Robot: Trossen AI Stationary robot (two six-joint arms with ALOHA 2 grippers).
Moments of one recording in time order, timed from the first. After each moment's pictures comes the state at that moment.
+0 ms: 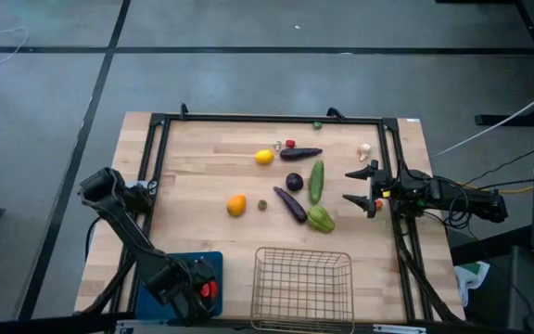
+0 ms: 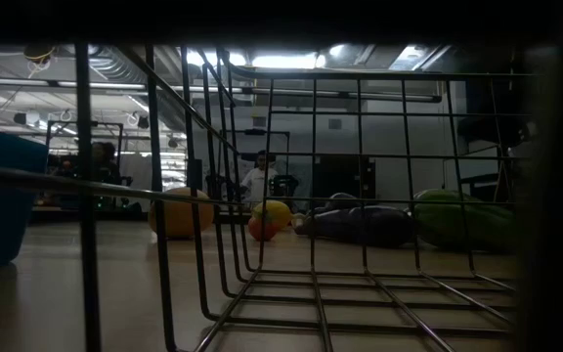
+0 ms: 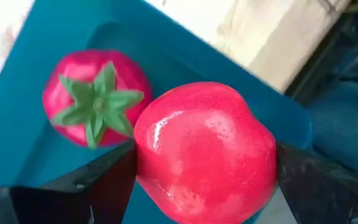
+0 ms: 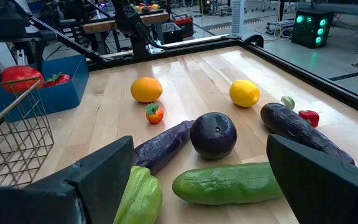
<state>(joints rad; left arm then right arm) -0.85 1.79 1.38 -0.93 -0.16 -1.50 -0.07 0.00 0.10 -0.29 0.09 0.13</state>
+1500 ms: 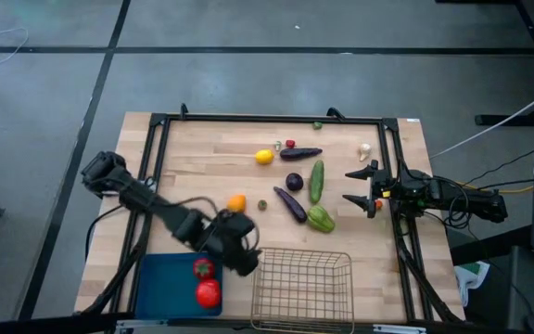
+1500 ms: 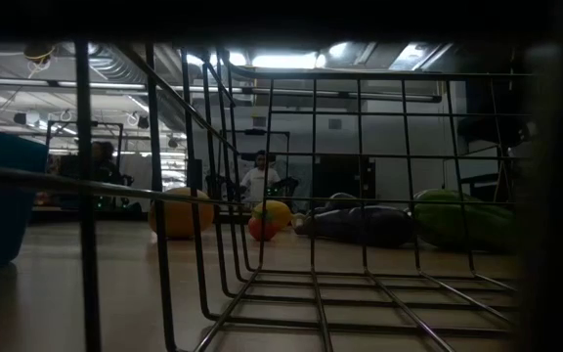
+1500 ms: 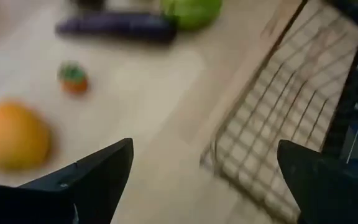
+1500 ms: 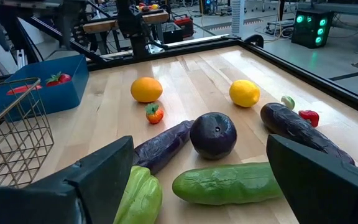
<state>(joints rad) -0.48 1.68 1.38 -0.68 -0.47 -1.01 -0.07 0.00 0.10 -0.29 0.09 0.13</state>
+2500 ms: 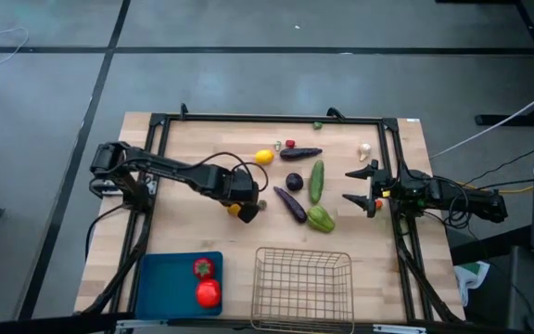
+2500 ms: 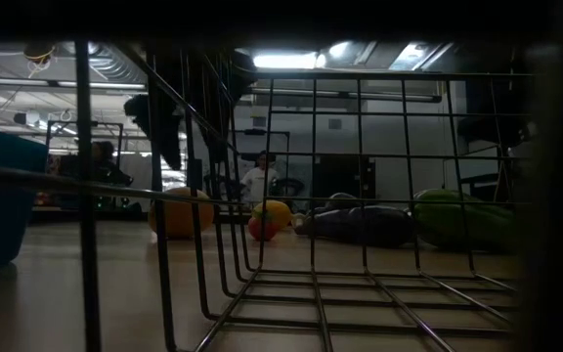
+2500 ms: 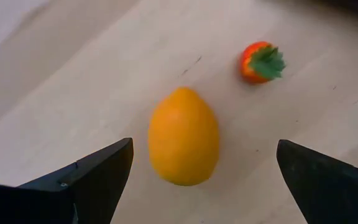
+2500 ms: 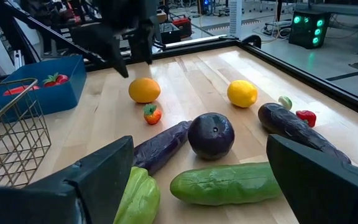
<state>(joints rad) -0.07 1.68 1.21 -0.87 -0.20 -0.97 -0.07 0.00 0.10 -0.29 0.09 0.13</state>
